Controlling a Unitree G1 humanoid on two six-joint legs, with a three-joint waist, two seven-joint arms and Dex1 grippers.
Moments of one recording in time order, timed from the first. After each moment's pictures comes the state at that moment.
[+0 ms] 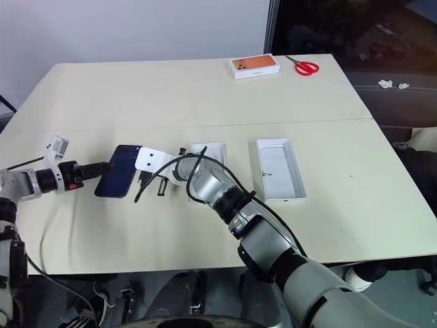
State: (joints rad) left arm -0.66 0.85 0.17 0.82 -0.41 0.91 -1.12; right arm -0.98 0.14 0.51 0.71 -0.28 0.31 0.64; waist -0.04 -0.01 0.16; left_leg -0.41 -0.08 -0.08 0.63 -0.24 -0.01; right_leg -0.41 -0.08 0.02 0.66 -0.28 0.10
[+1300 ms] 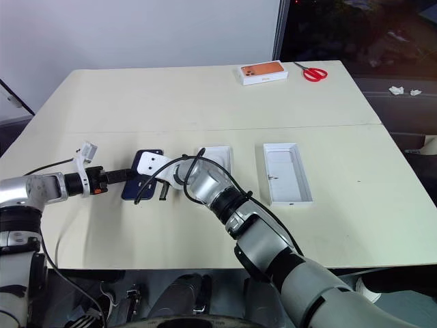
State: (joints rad) left arm -0.55 0.71 0.19 0.54 -0.44 1.03 -1.02; right arm -0.98 0.15 0.51 0.77 -0.29 0.36 0.69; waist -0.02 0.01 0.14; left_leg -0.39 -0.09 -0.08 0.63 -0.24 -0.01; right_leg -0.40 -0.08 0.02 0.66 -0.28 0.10
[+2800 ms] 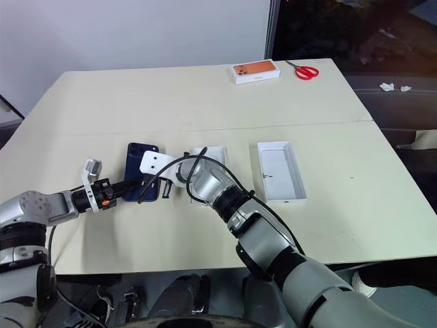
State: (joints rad) left arm -0.45 0.63 0.33 0.51 -0.68 1.26 -0.98; right arm -0.98 0.13 0.51 0.78 -0.31 0.32 0.68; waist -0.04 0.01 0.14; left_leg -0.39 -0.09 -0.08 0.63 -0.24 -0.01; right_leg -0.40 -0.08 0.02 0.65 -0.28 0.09
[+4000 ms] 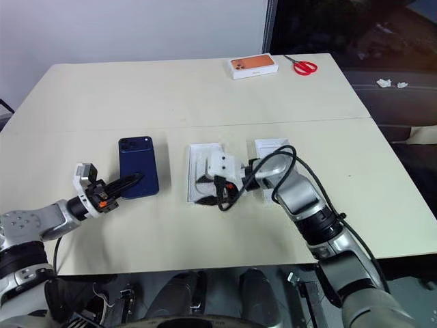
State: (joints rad) left arm -0.35 0.47 0.66 0.31 -1.01 1.46 -0.69; right arm -0.60 -0.48 0.42 -0.08 0.11 0.48 1.22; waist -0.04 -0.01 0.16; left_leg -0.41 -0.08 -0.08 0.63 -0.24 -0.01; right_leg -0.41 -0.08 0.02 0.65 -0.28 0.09
